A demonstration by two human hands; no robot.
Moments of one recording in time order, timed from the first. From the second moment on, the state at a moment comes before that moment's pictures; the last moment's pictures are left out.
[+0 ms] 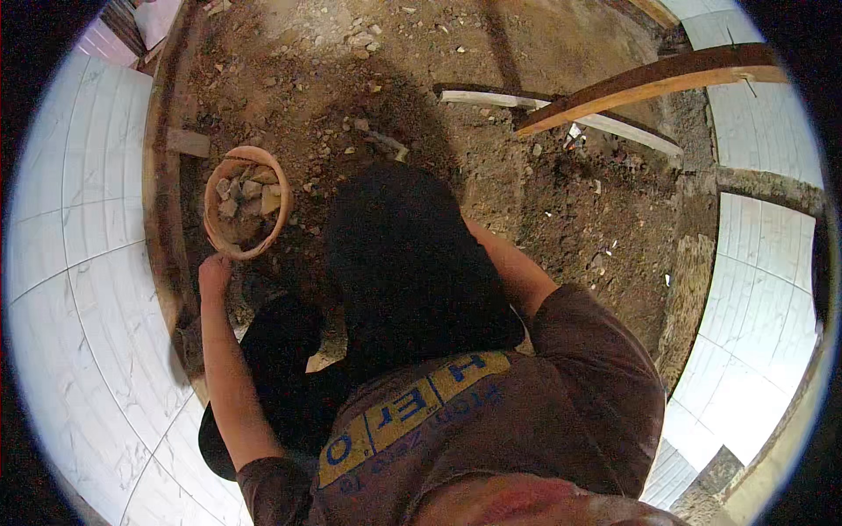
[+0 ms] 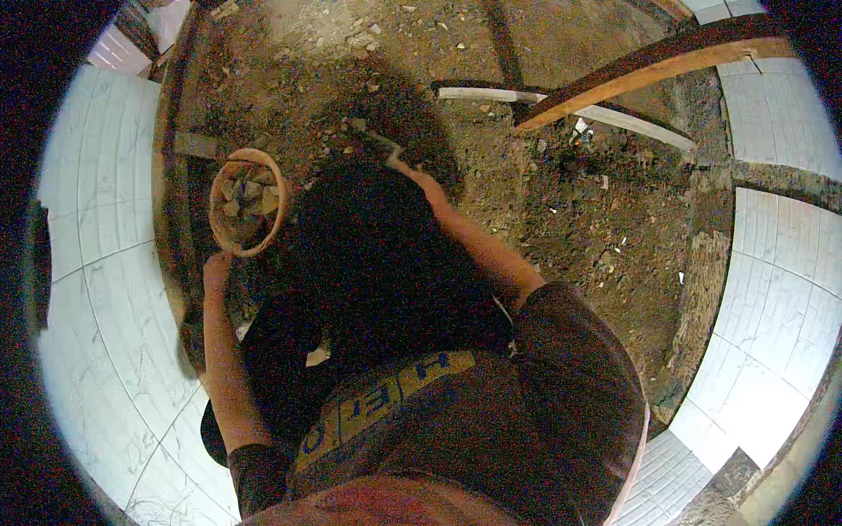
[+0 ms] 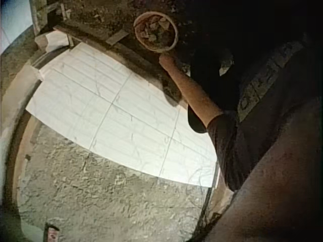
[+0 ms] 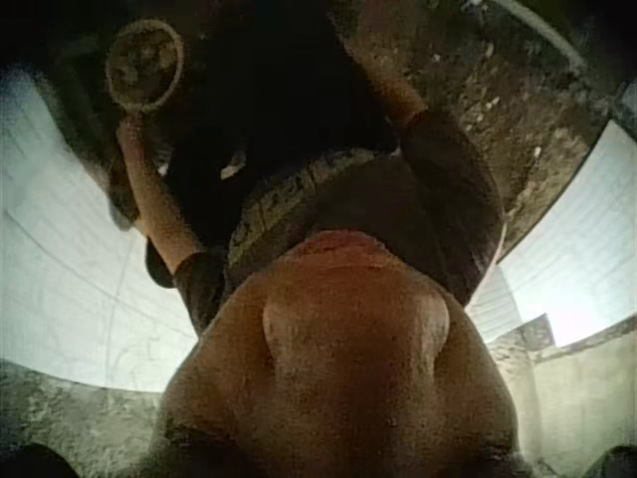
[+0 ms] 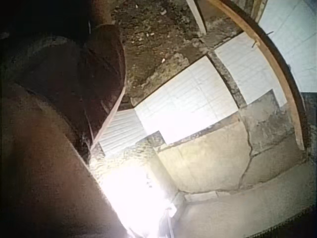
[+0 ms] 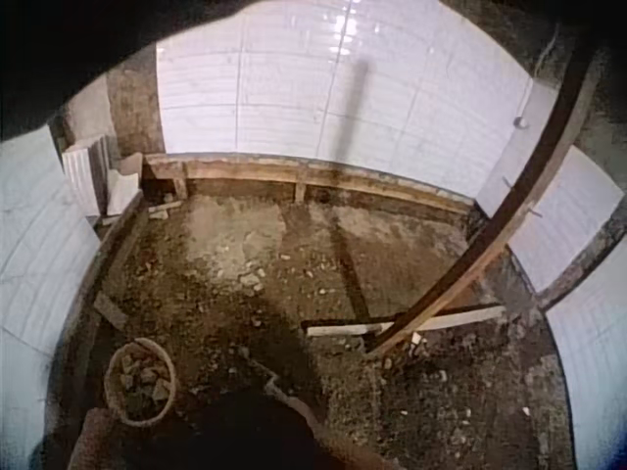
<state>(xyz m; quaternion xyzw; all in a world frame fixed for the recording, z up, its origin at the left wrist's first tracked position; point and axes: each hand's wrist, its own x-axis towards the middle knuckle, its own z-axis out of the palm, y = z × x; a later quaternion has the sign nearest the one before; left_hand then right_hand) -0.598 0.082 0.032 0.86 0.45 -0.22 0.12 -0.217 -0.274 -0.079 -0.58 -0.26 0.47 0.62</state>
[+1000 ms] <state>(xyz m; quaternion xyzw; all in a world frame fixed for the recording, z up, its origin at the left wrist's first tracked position) -0.640 0.095 -0.015 0.84 0.47 -0.21 0.14 -0.161 -0.381 -0.116 -0.92 -0.06 0.25 0.30</state>
